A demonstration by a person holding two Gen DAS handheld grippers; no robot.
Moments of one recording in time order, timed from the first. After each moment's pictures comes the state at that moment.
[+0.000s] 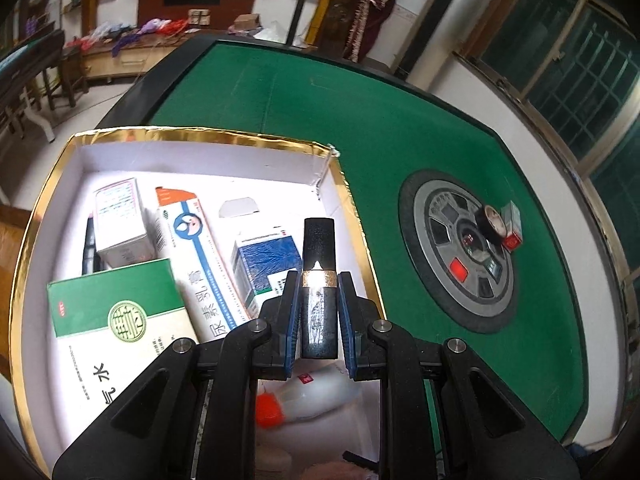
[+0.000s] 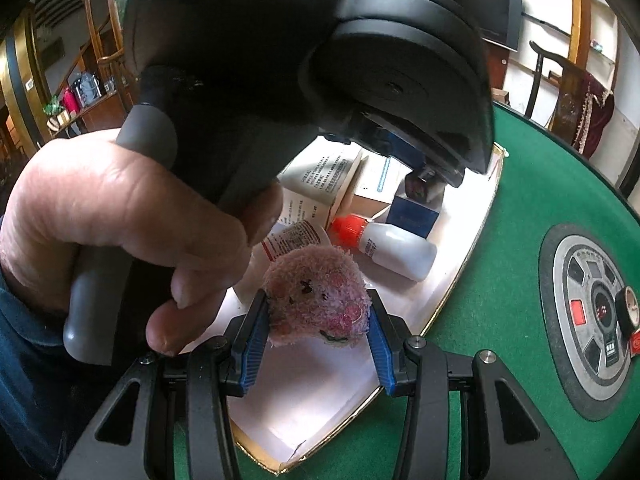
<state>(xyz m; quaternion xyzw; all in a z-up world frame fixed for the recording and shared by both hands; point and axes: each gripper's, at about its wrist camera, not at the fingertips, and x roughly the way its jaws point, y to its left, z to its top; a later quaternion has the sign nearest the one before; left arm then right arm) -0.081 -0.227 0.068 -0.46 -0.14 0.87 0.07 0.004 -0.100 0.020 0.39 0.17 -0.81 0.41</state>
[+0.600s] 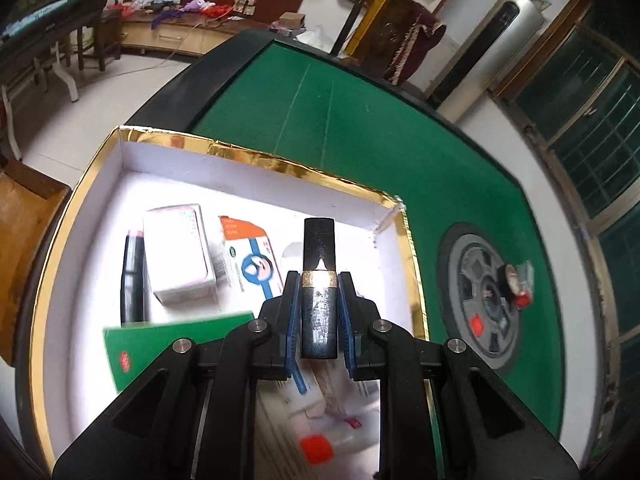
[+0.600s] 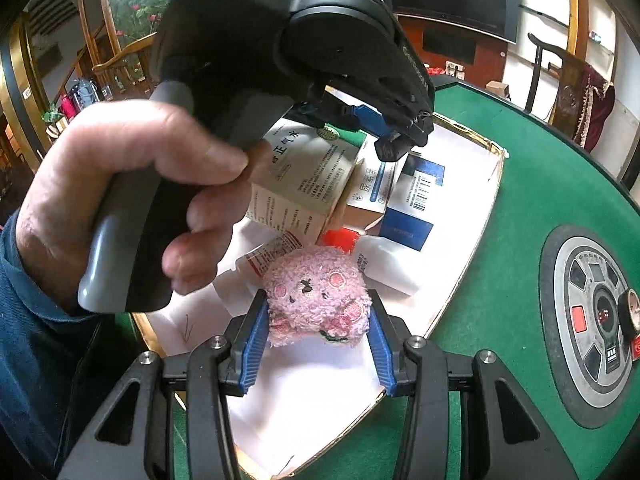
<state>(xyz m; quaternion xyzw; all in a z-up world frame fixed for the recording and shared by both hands) -0.107 -0.280 0.066 -0.46 -0.22 0.86 0.01 -0.013 -0.102 0.025 0.40 0.16 -0.80 0.41</state>
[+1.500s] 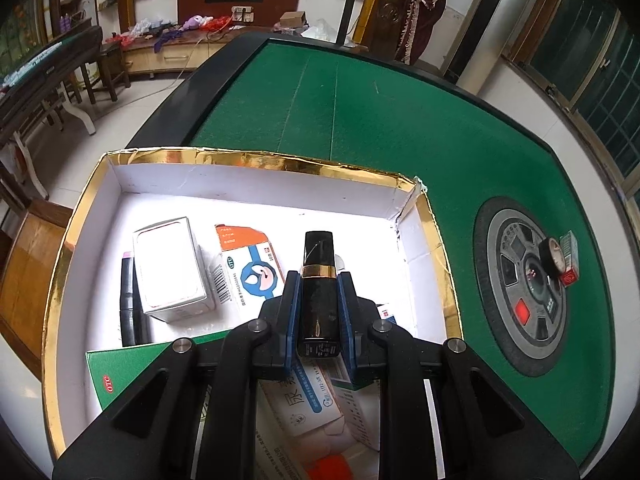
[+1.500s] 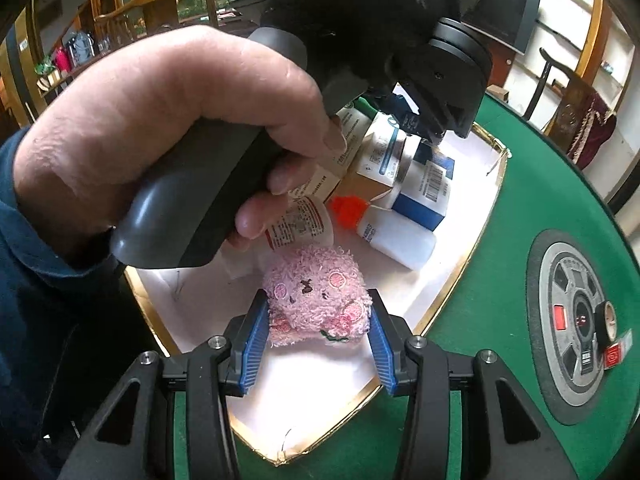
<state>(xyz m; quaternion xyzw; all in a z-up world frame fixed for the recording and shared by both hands) -0.119 -0.251 0.054 -0.48 -0.12 0.87 -0.03 0.029 -0.112 0.019 0.40 0.24 -0.80 0.38</state>
